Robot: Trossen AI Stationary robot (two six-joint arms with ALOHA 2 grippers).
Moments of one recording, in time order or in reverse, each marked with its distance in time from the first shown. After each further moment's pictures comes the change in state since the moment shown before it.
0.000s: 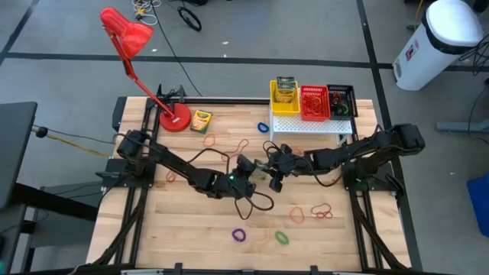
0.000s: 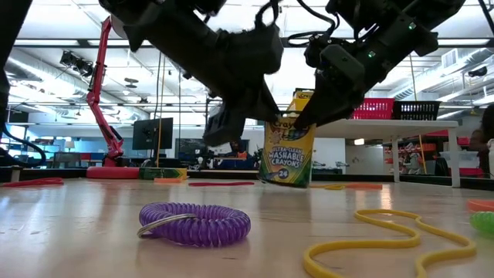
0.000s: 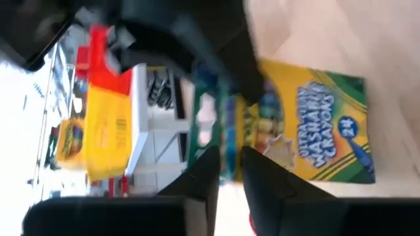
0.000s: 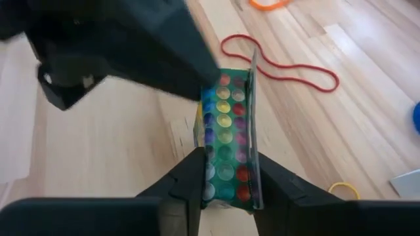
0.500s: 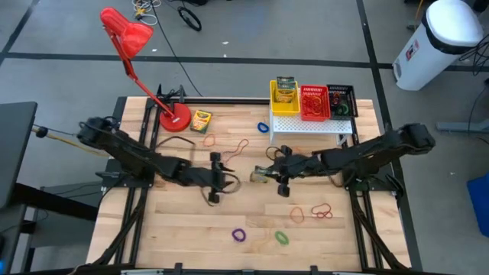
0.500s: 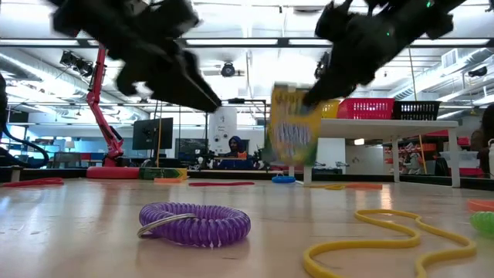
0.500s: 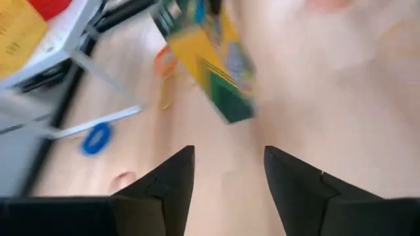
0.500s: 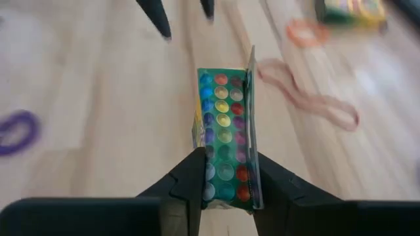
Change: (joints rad) left arm -0.020 -0.444 -0.386 -0.078 0.437 -0.672; right arm 0.040 -0.103 -0.001 -0.031 -0.047 -0.160
